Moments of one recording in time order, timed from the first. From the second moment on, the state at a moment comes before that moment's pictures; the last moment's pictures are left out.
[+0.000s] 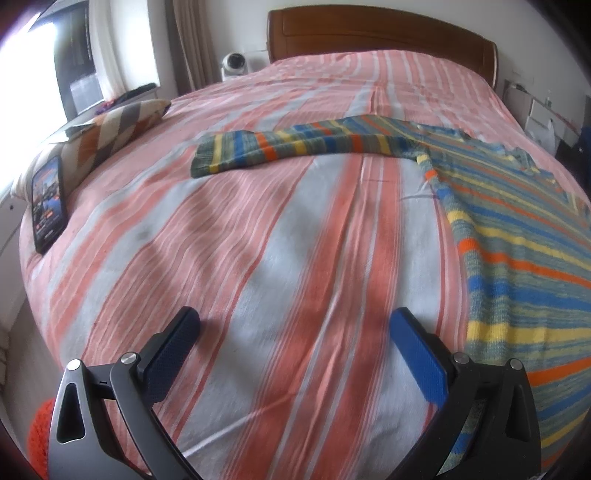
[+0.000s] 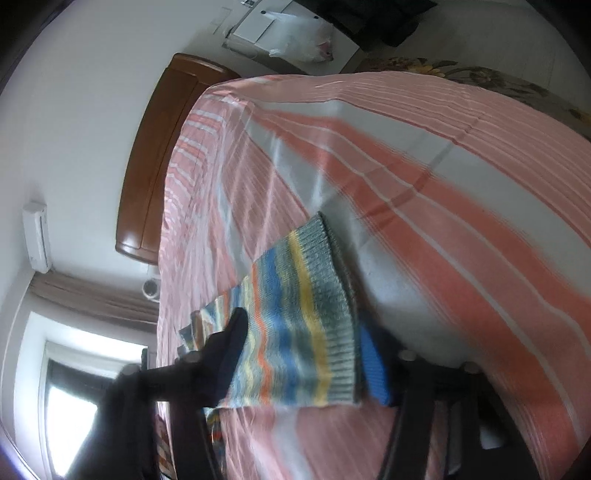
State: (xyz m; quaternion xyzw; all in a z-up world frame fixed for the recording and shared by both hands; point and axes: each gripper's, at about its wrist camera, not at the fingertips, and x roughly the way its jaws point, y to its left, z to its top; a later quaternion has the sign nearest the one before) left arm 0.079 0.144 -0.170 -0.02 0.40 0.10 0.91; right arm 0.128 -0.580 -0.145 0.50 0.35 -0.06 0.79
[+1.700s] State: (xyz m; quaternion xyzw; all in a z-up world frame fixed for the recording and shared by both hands) left arm 0.078 0.142 -0.172 -0.01 0.40 0.10 0.91; right arm 0.092 -0.272 -0.092 -0.03 0.44 0.02 0.90
